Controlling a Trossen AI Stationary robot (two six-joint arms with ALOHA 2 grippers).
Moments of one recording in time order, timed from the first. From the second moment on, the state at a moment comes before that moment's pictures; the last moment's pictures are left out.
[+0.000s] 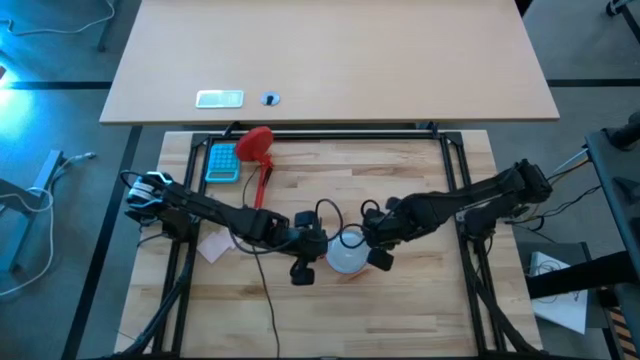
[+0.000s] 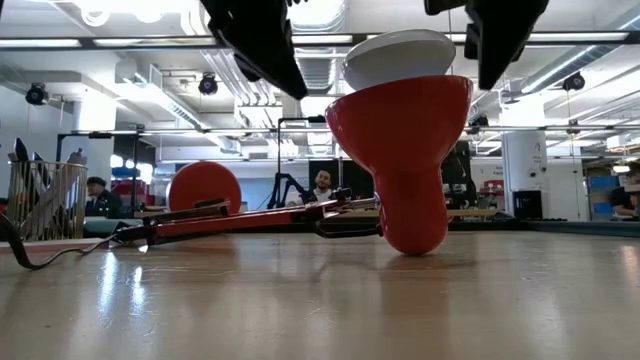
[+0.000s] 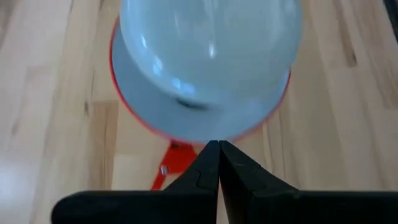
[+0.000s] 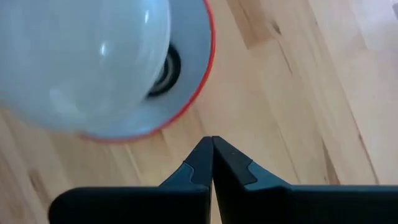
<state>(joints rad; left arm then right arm) -0.28 1.70 1.35 -0.54 -0.17 -0.19 0.29 1.51 1.31 -1.06 0.16 0.64</state>
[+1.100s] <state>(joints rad) -0.28 1.69 1.36 -0.58 -0.14 -0.33 0.31 1.50 1.35 -0.93 0.05 0.66</state>
